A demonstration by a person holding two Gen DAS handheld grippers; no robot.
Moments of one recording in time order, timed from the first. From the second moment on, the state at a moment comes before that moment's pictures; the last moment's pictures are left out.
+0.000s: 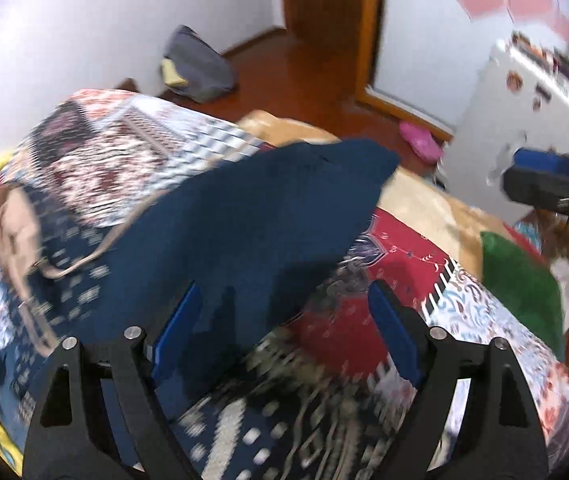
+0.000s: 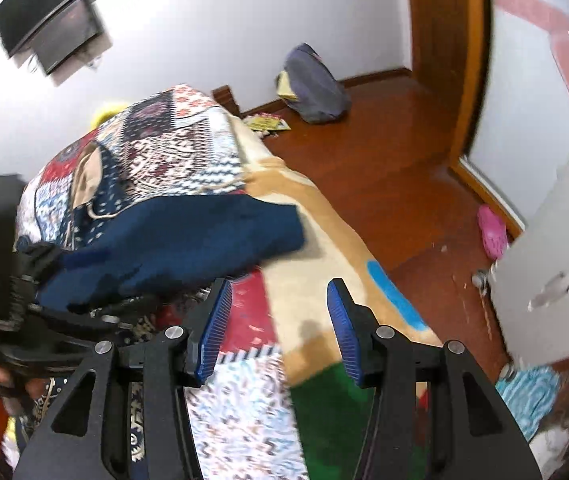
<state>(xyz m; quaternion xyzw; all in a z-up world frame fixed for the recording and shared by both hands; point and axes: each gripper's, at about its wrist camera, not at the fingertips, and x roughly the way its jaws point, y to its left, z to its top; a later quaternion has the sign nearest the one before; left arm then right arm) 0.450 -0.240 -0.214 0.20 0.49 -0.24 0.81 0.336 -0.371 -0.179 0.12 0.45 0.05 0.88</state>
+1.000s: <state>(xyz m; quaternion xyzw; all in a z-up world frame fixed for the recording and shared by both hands) 0.422 0.019 -0.084 0.05 0.33 -0.05 0.94 0.378 -0.249 -0.176 0.06 0.47 0.16 0.87</state>
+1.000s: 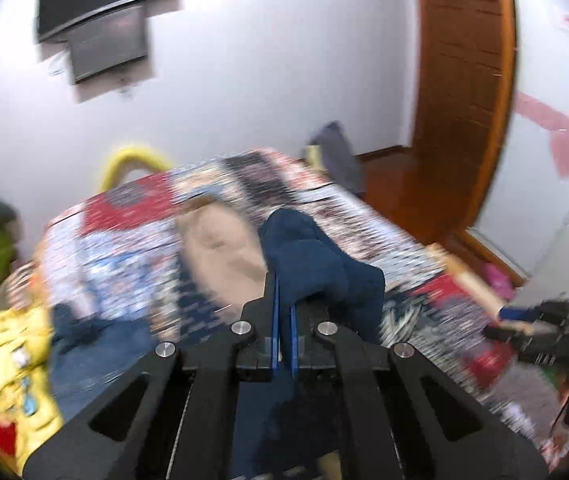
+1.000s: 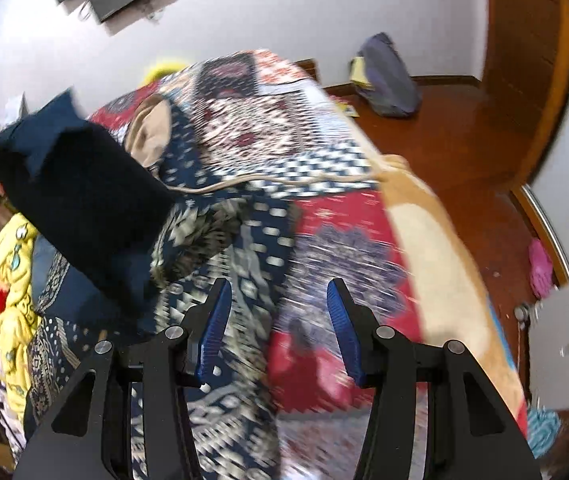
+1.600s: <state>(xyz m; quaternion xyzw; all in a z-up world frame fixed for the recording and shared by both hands) 0.355 0.207 -0.266 -0.16 0.48 0.05 0.86 0.407 -0.182 -0.246 -0.04 0.54 0.13 0.83</state>
